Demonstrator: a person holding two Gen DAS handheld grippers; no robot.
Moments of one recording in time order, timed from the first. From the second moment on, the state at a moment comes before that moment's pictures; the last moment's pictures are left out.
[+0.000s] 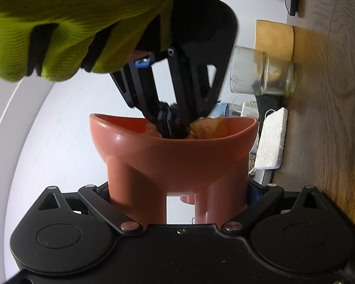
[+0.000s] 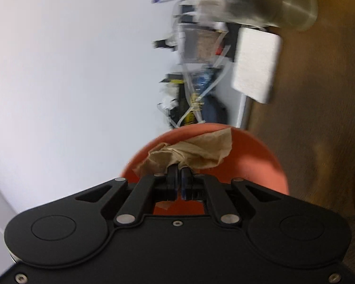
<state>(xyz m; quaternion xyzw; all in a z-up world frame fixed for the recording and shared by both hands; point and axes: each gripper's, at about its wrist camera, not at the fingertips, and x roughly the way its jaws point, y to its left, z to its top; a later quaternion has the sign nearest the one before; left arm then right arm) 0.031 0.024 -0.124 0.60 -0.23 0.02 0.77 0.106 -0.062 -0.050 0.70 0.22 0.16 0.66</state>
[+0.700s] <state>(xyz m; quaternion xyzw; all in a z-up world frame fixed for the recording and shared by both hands) 0.030 0.023 -0.124 0.60 -0.23 0.02 0.77 0.083 -0.060 -0.074 0.70 0.24 0.16 0.66</state>
